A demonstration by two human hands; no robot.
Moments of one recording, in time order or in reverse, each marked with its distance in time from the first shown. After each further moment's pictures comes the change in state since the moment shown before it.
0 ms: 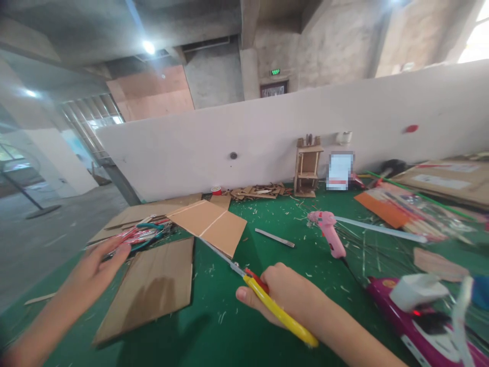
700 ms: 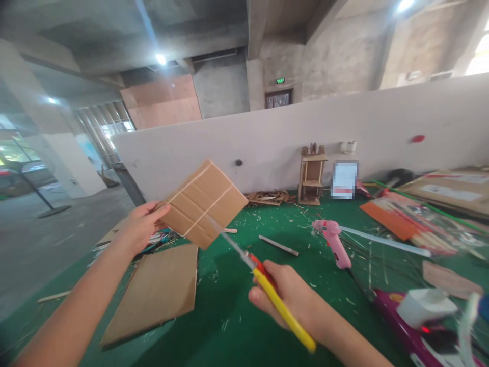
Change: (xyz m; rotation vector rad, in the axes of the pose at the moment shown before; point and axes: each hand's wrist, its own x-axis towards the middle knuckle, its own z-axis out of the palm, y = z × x) left_hand 0.061 0.068 0.042 -0.550 -0.208 0.072; right_hand 0.002 0.017 0.008 0.482 0.173 -0.276
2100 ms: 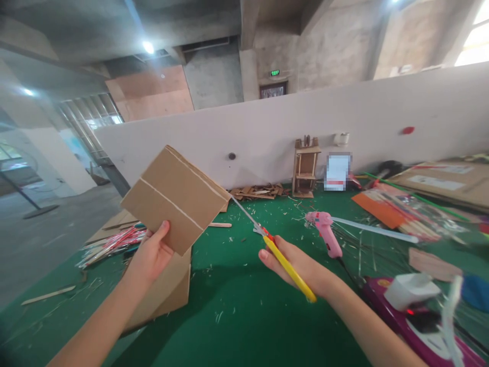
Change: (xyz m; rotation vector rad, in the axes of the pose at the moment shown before) left_hand -0.034 -0.063 0.038 -0.735 0.122 -0.052; right_hand 0.017 0.028 -0.036 -0.165 0.064 0.003
